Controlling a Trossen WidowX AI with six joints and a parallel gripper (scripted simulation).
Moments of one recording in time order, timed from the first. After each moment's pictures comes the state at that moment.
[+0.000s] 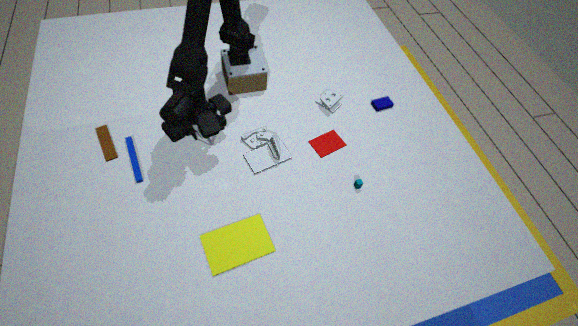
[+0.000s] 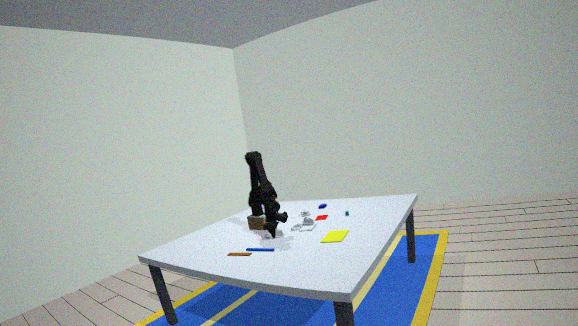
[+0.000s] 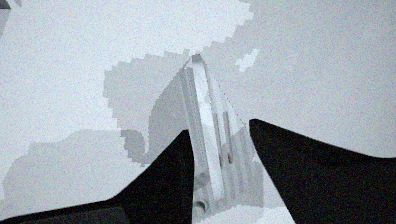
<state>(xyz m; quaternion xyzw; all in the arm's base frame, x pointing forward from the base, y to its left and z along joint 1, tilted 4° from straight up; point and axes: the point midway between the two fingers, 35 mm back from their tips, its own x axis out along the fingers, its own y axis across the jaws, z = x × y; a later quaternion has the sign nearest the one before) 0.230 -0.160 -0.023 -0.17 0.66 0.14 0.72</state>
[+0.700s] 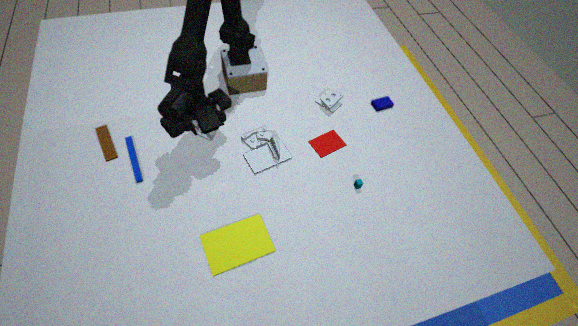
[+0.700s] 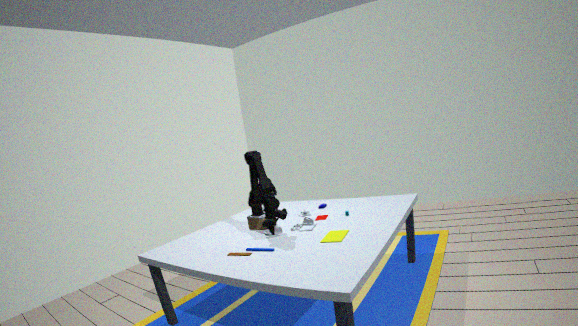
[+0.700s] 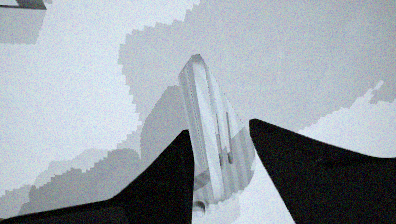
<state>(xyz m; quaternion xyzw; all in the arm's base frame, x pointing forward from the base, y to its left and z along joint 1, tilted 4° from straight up) 0.227 -0.158 -0.005 -0.16 0.67 0.15 0.71</state>
